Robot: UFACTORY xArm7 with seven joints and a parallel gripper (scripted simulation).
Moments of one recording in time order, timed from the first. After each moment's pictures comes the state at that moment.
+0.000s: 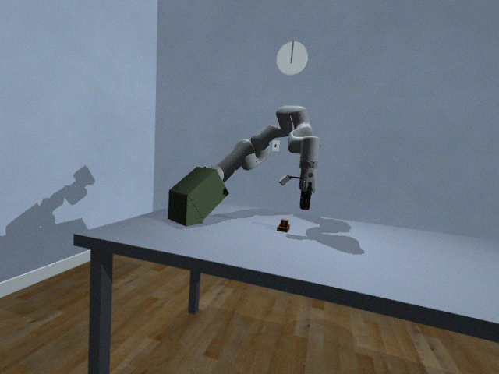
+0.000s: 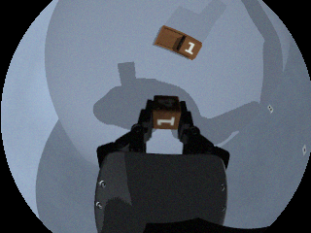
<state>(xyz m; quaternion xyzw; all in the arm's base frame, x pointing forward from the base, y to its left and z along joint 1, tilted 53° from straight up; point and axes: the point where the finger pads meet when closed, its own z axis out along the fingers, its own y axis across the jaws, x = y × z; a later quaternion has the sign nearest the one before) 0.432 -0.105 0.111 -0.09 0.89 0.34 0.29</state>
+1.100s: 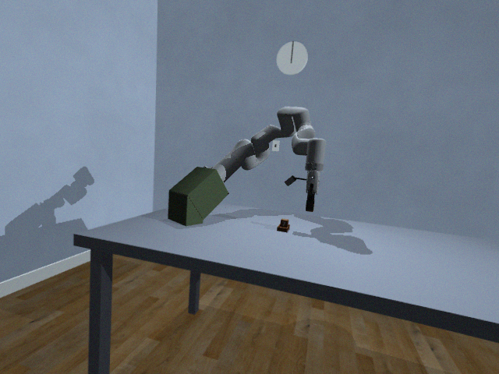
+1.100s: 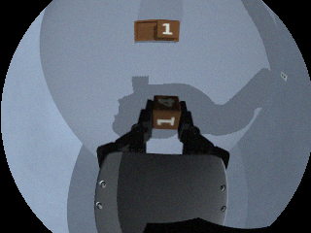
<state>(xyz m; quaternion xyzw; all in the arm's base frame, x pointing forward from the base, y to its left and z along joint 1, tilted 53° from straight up) 0.455 -0.100 0.122 0.07 0.89 0.39 0.22</state>
